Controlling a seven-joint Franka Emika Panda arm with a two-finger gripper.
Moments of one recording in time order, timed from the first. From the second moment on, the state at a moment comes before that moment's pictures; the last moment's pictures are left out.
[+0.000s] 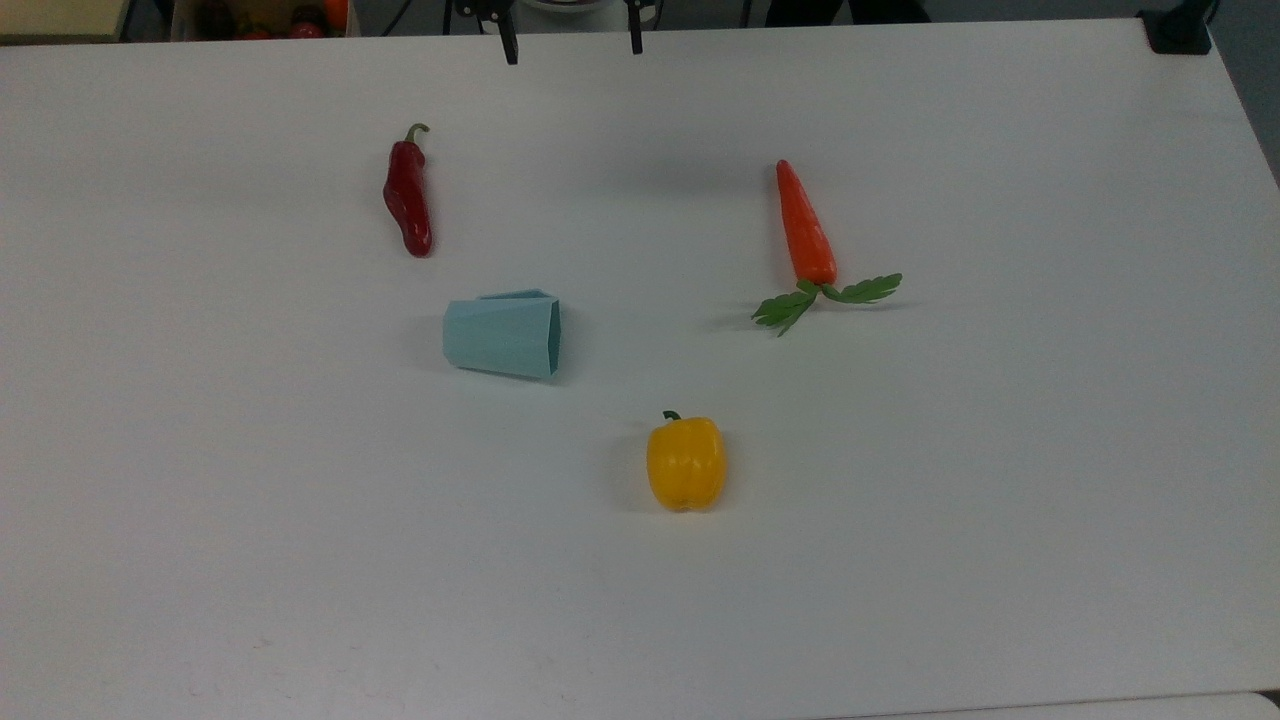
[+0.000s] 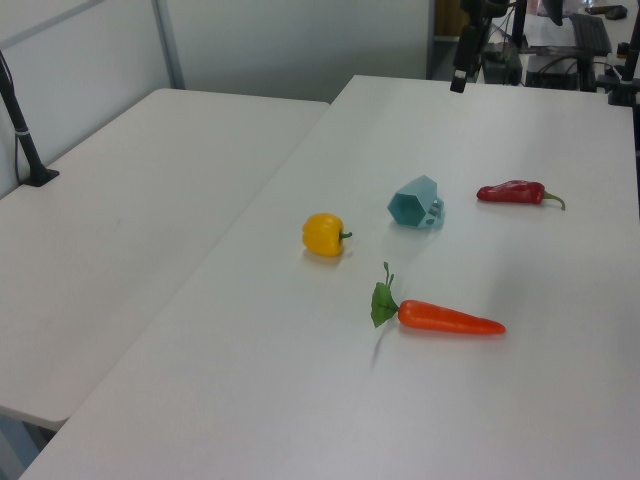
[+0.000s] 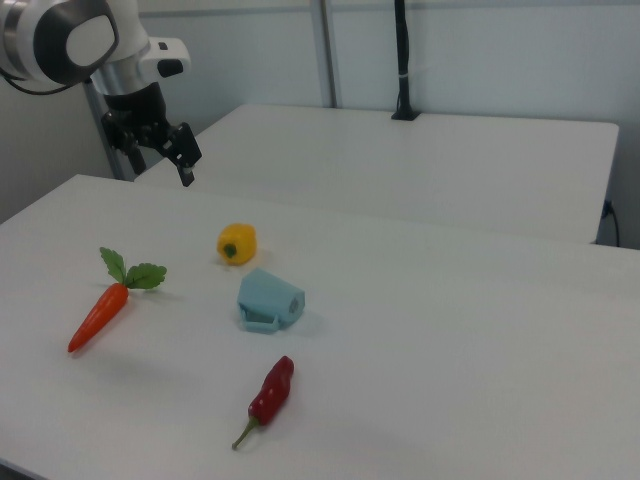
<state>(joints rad) 0.11 -0.03 -0.01 -1.69 0.08 1.83 0.00</state>
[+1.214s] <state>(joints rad) 0.11 -0.03 -0.01 -1.69 0.08 1.83 0.00</state>
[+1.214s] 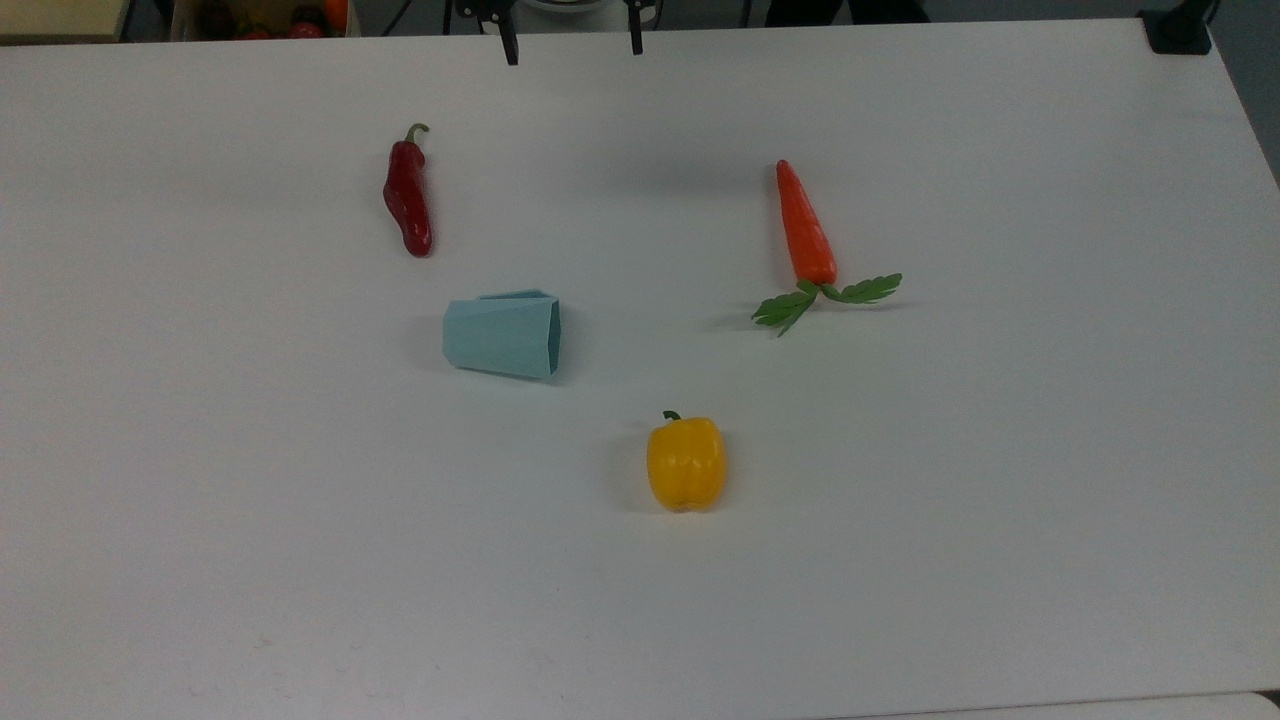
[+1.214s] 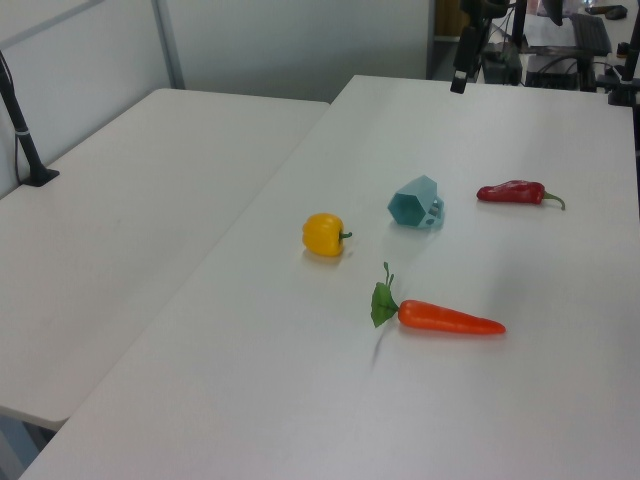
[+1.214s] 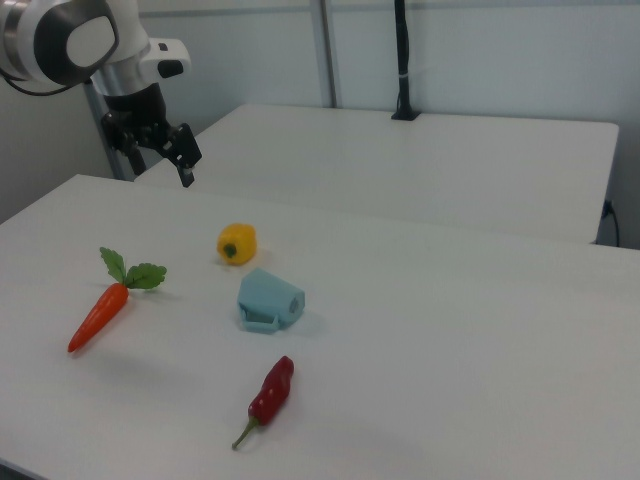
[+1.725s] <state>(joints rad) 0.11 0.01 0.01 -1.68 0.02 1.83 0.08</state>
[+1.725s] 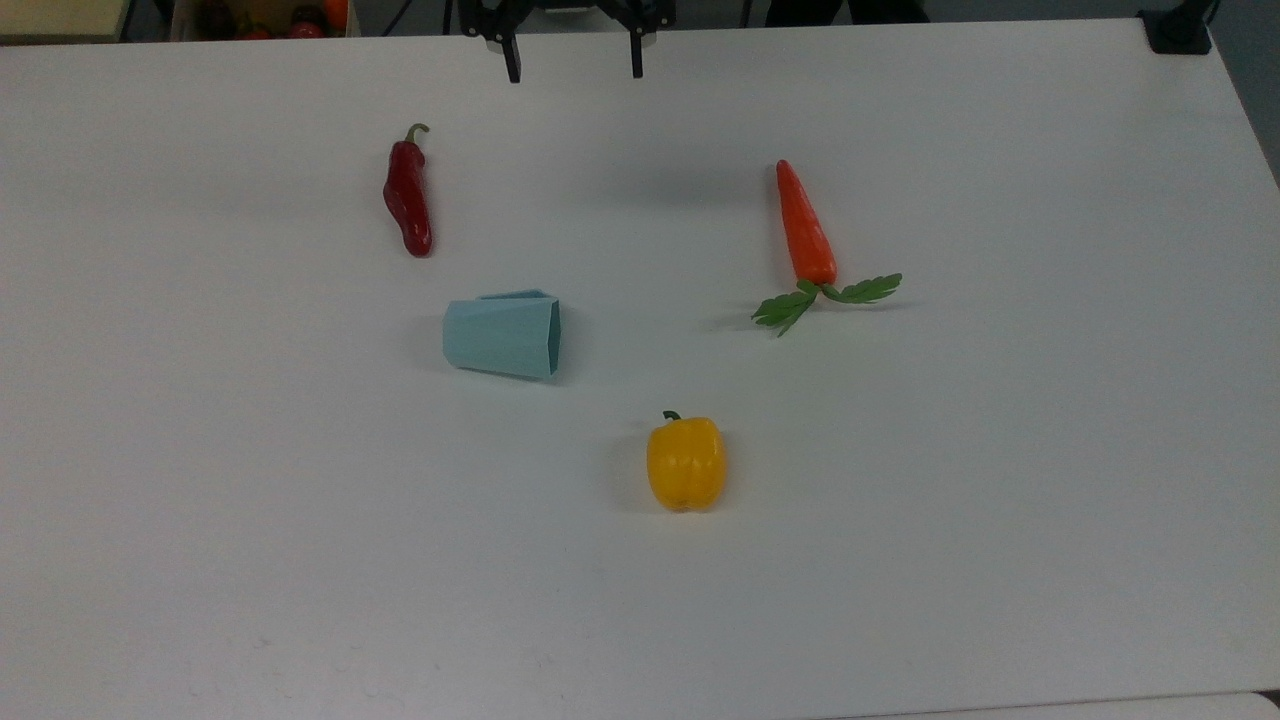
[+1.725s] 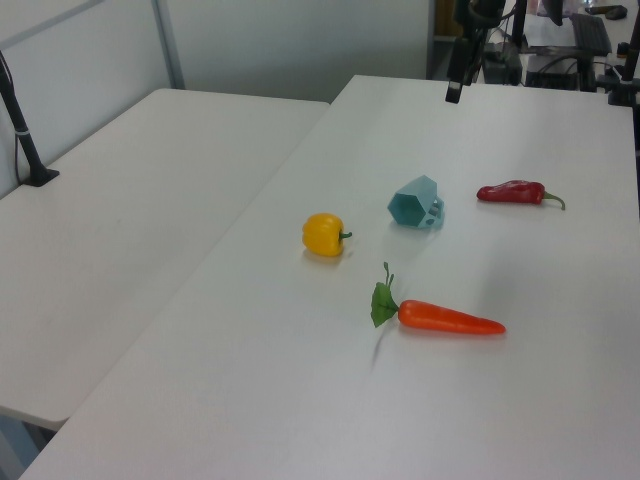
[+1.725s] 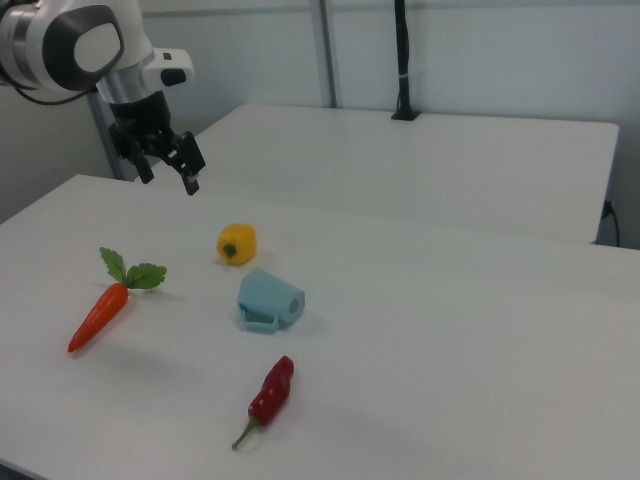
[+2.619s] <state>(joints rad) 0.13 0.32 0.19 -1.62 -0.55 1.86 0.59</state>
